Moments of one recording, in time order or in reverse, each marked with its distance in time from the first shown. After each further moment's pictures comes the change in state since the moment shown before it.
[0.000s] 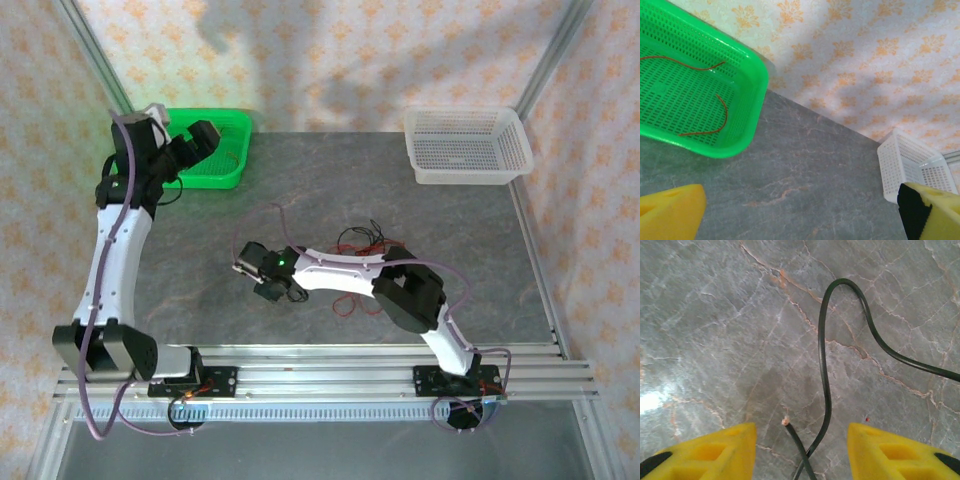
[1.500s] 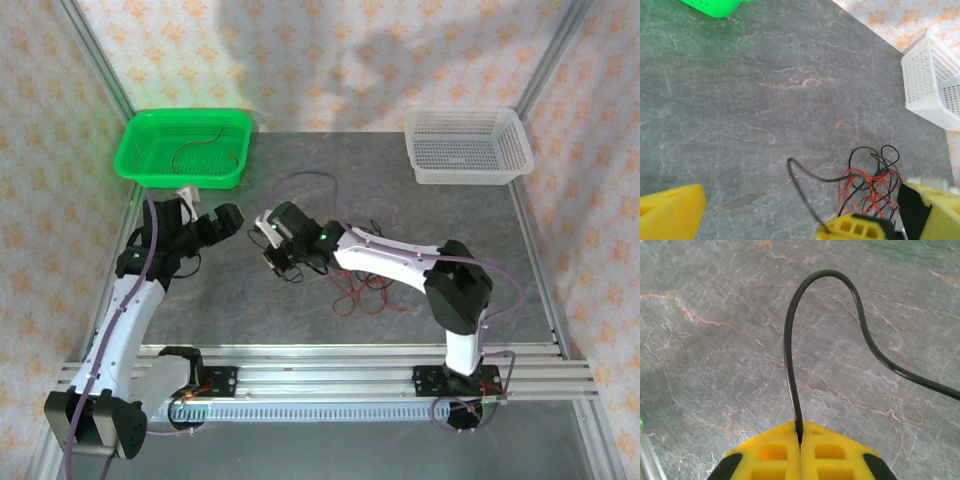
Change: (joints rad) left arm -0.121 -0.370 -0.562 -0.029 0.032 -0.018; right arm -0.157 -0.284 -0.197 0.242 -0.301 0.192
